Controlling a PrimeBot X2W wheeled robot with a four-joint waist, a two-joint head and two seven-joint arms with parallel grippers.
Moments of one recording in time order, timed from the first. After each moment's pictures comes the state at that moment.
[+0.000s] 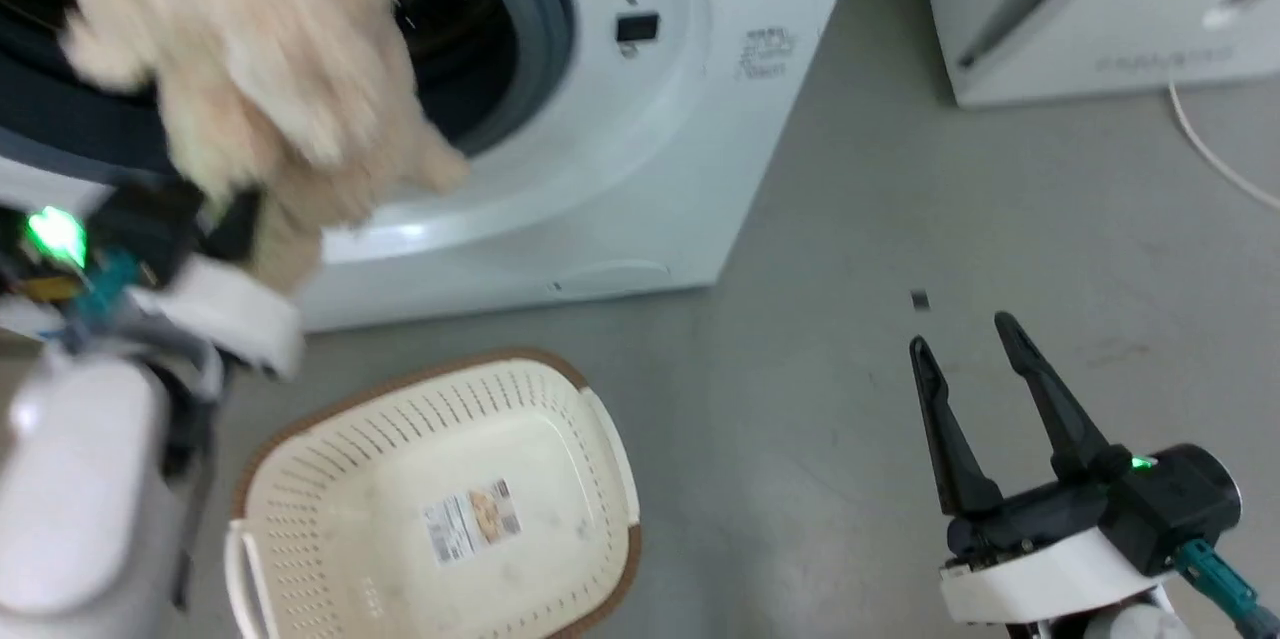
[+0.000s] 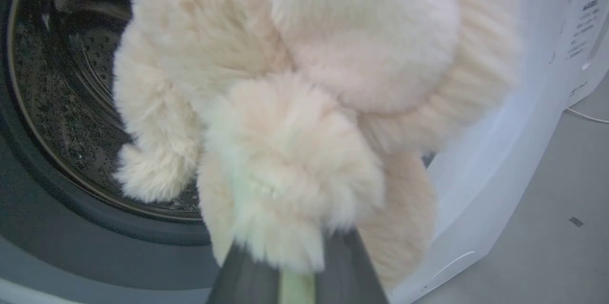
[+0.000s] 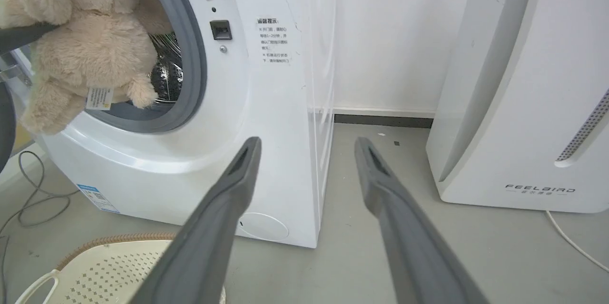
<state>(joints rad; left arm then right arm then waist) -0.48 0.43 -0.13 0.16 -0.12 -0.10 -0.09 -0.05 -0.05 0.09 -0.05 0.09 0.13 -0.26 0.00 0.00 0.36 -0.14</state>
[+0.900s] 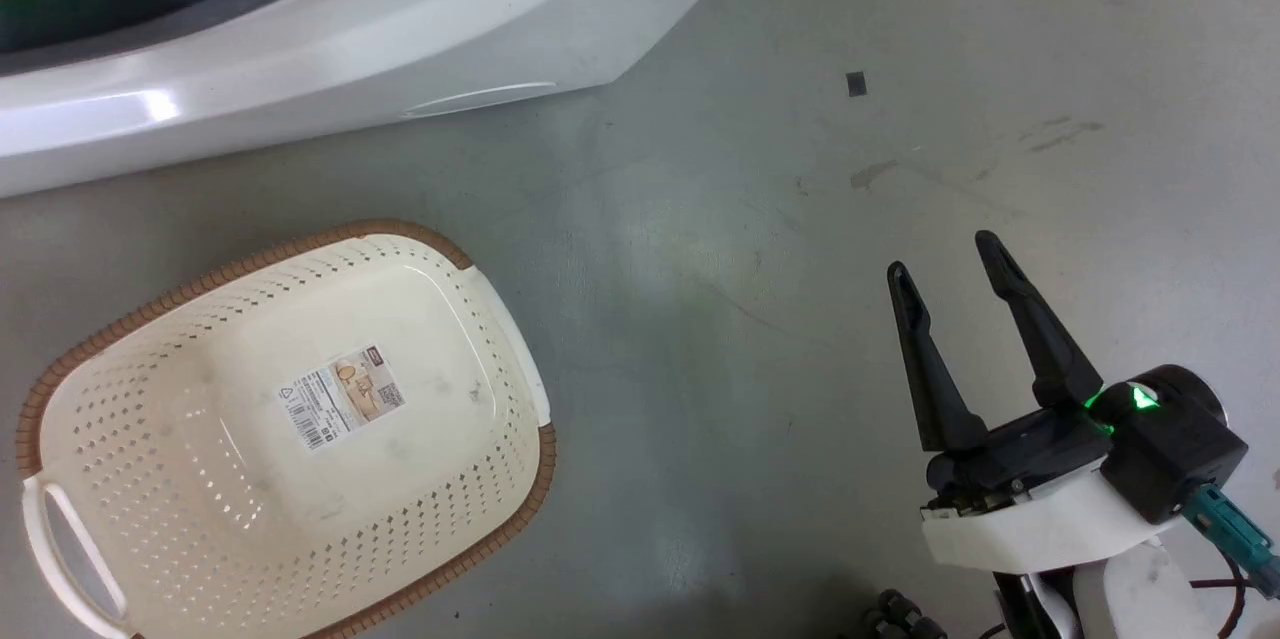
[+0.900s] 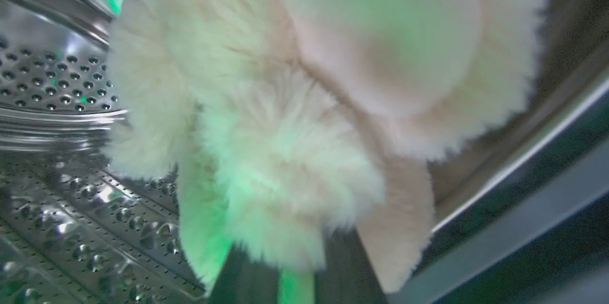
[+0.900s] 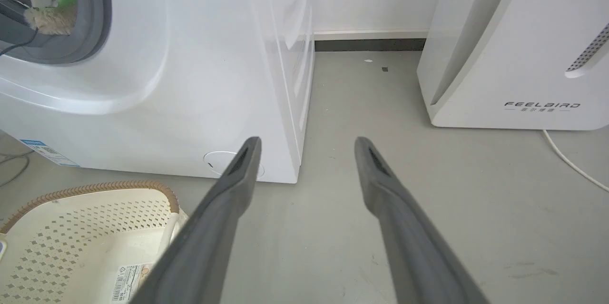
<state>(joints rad) -1.32 0.71 -0.63 0.67 -0.29 -0.13 0.08 -0.17 -0.05 0.14 -0.08 0.14 0.13 -0.26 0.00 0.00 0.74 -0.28</state>
